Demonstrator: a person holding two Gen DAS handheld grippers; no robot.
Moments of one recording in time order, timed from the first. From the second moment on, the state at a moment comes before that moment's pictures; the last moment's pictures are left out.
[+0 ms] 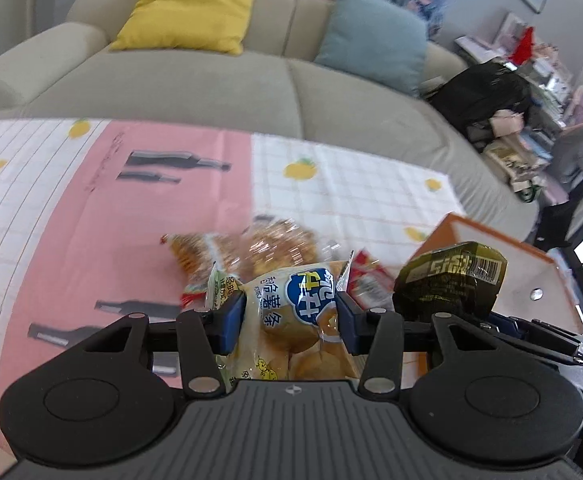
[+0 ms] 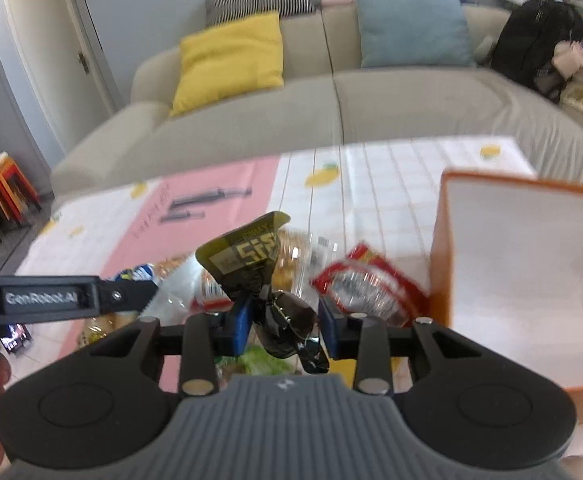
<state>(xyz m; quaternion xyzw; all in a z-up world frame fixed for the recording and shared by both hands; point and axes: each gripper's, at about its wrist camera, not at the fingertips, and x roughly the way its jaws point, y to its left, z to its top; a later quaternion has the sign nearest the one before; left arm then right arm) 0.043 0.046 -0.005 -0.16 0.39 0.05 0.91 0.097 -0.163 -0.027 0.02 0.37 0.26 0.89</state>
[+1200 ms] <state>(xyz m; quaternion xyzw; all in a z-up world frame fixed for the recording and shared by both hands) 0.174 -0.198 -0.023 0.02 0.45 -0.22 0.87 0.195 -0.373 -0.050 0.02 0.52 0.08 0.85</state>
